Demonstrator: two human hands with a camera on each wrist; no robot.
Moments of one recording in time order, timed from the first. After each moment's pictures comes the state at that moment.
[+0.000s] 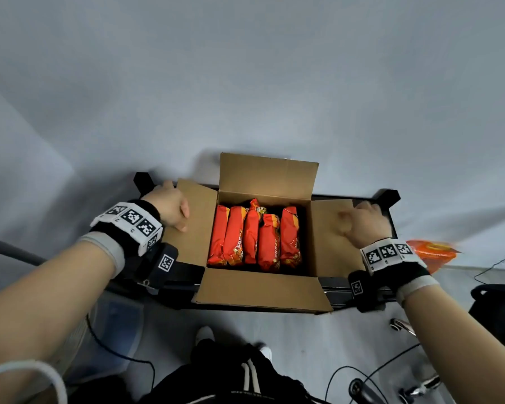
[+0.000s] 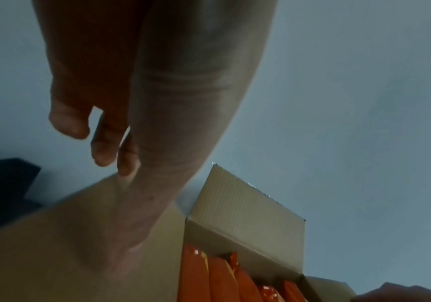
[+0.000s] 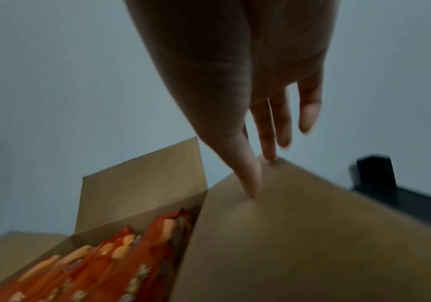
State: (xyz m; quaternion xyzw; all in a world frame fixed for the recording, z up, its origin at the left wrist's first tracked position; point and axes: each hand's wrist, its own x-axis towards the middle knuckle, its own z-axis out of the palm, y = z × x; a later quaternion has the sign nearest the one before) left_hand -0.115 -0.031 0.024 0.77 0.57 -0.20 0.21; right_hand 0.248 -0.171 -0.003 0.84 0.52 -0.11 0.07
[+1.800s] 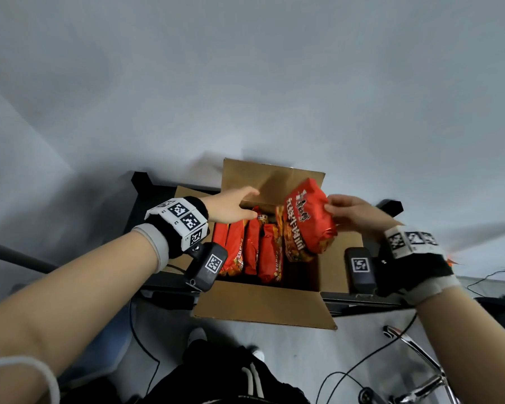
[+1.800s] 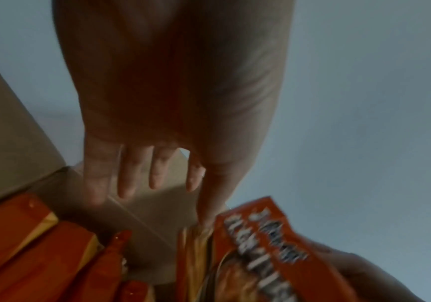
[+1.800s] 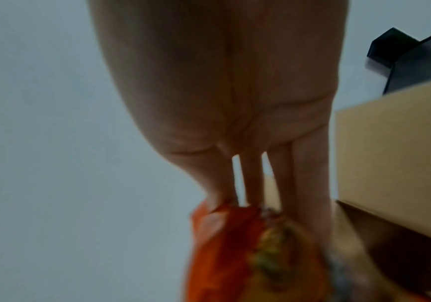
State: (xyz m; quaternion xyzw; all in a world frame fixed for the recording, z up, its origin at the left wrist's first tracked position) left_hand -0.027 -0.037 0.032 0.78 0.43 -0.08 0.45; right_hand 0.224 -0.127 0.047 0.66 0.39 -0.57 -0.29
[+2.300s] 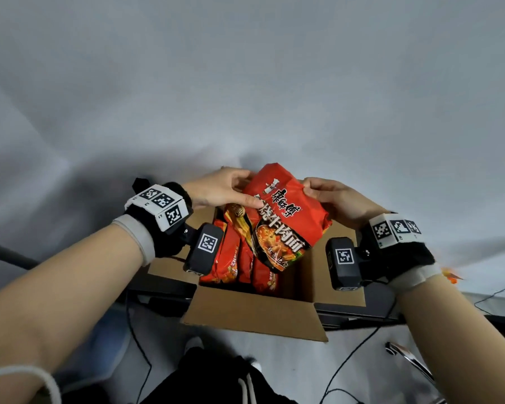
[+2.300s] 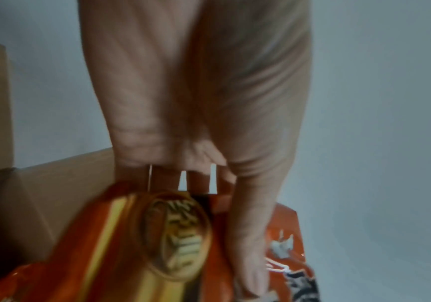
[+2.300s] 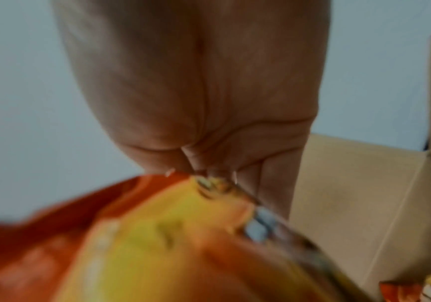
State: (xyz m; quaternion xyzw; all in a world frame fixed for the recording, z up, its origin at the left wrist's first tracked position) left_hand -0.027 -0.023 0.068 0.69 0.41 0.08 0.60; right_hand 0.206 -0.101 0.079 0.52 0.47 -0.63 -0.33
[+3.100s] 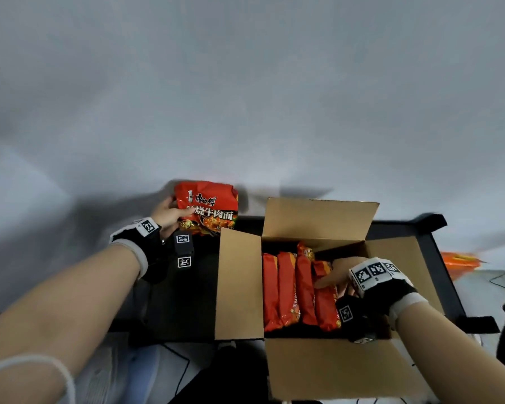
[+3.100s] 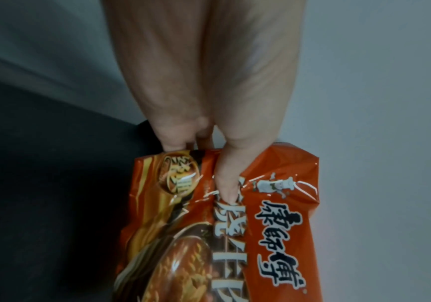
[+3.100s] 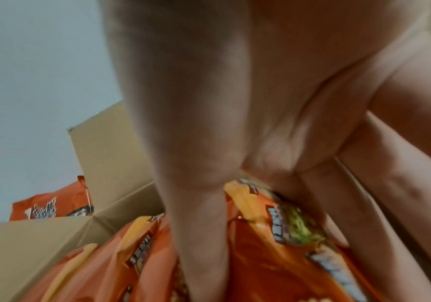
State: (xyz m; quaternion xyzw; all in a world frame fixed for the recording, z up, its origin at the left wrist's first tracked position) left_hand -0.184 0.125 -0.062 0.42 0.62 0.19 0.64; right_hand 0.140 -0.061 -0.035 0.74 0.37 -0.51 0.23
